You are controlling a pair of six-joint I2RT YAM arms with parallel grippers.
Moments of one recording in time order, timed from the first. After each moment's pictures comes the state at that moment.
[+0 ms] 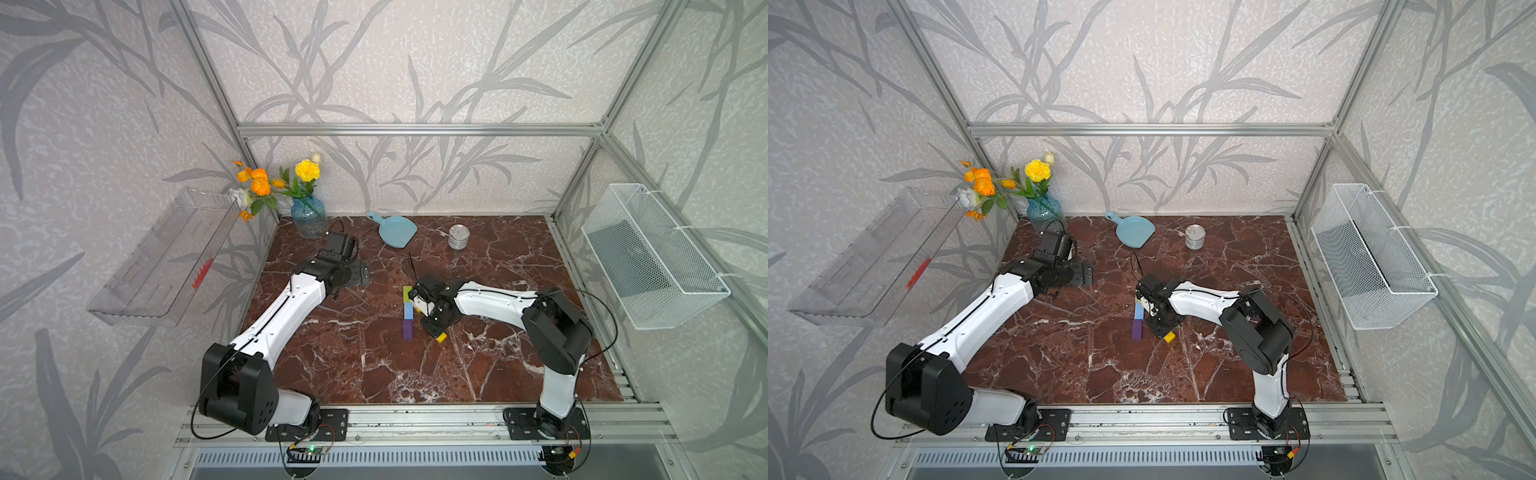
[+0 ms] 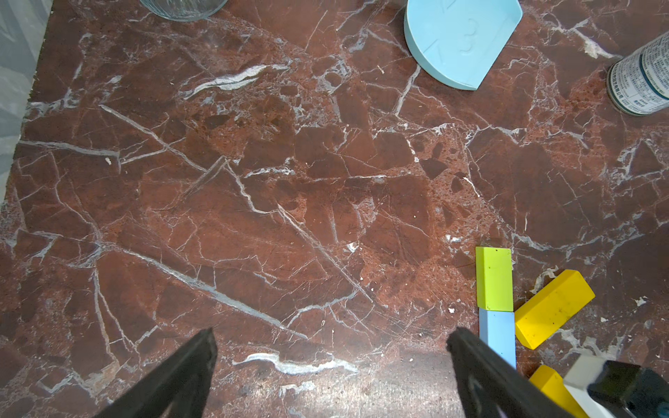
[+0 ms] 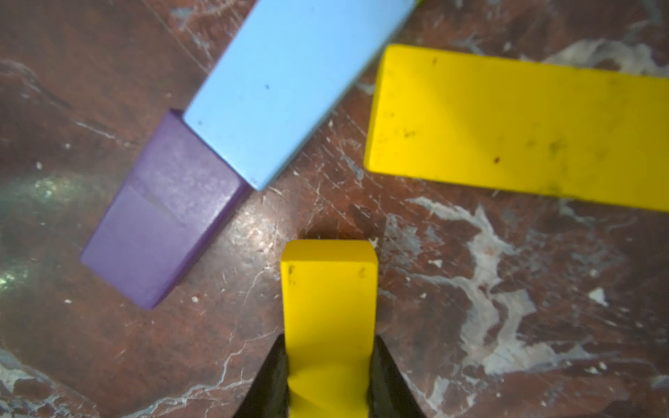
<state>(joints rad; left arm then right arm) -0.29 1.40 1.16 -0.73 -0.17 -0.34 0.81 1.91 1.24 -0.72 -0.05 0.07</state>
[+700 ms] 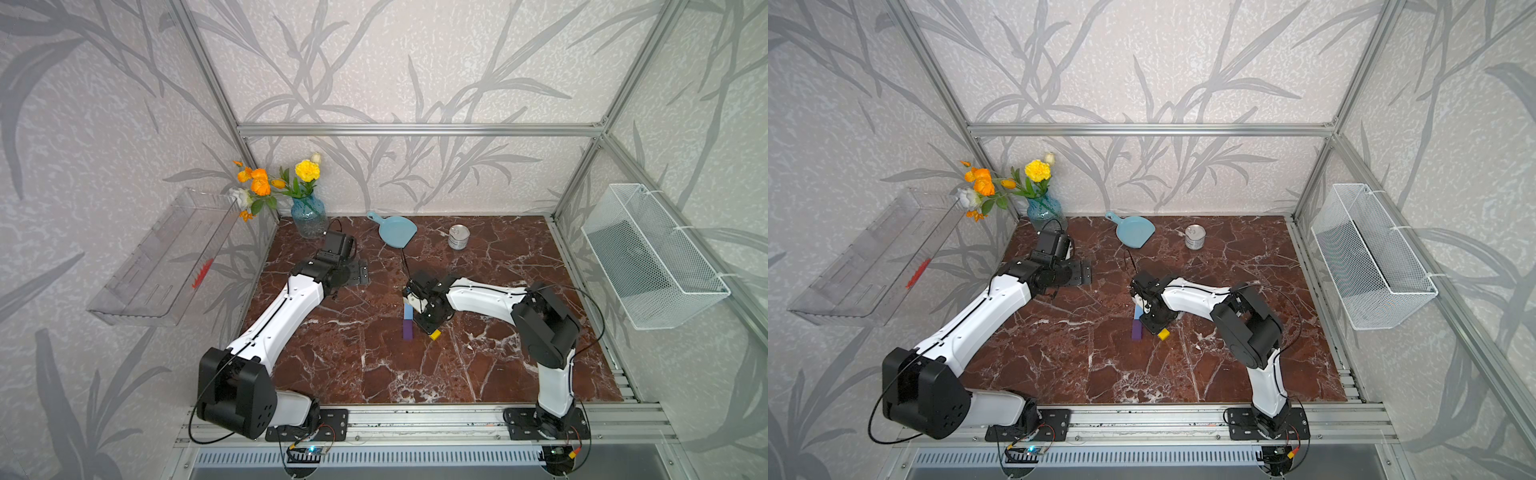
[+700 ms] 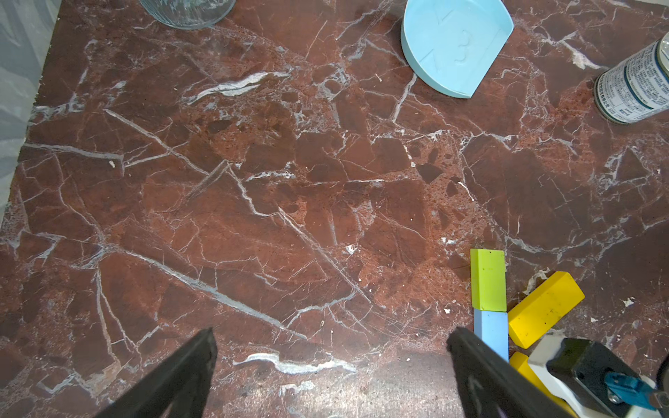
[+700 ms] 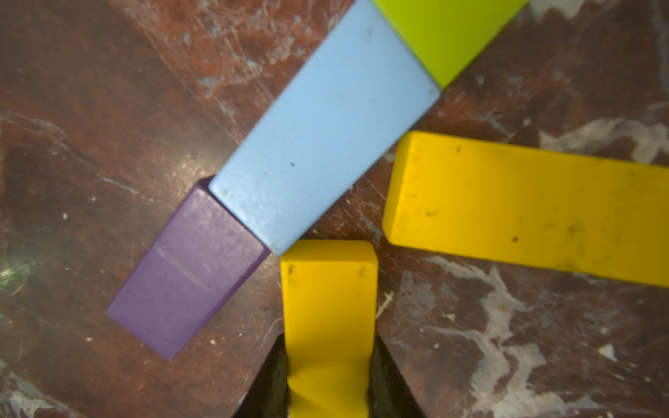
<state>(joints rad) -0.28 1.38 1.16 -0.73 -0.16 -0.34 0.82 1.97 1.33 -0.75 -0.06 0.07</state>
